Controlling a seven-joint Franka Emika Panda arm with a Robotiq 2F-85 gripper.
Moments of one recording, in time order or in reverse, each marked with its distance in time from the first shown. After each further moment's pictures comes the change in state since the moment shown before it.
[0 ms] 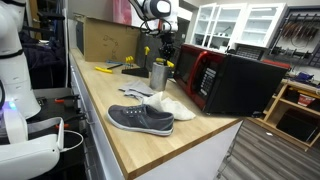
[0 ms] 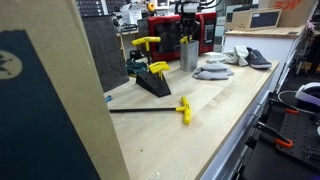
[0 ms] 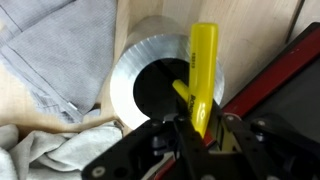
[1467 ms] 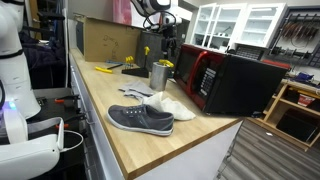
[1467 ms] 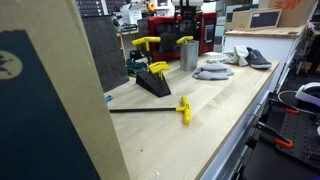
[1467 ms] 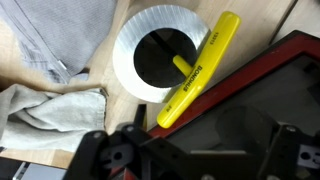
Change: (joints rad) arm -0.001 -0.047 0.000 -0.003 -0.057 0.022 -0.163
